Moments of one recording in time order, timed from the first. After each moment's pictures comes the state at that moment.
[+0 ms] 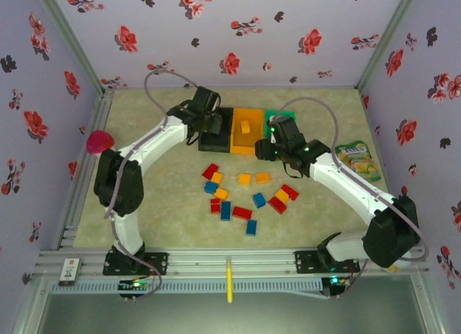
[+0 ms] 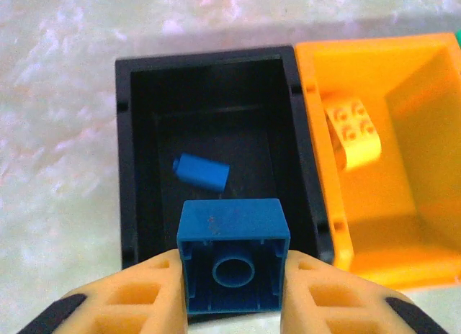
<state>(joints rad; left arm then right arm) -0.58 1.92 1.63 -0.57 -0.17 -0.29 0.59 1.34 1.06 -0.55 0.08 0.39</state>
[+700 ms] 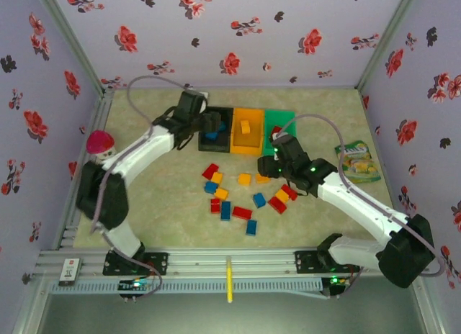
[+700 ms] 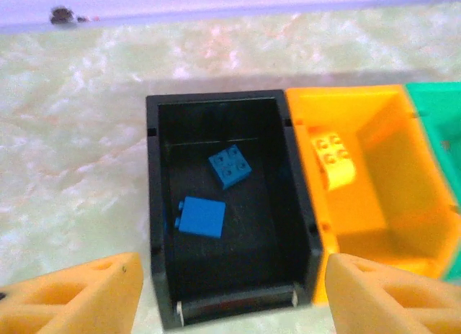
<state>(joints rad) -0.56 1.64 1.36 -0.39 -0.12 -0.28 0.67 1.17 0.89 -0.55 0.11 0.43</state>
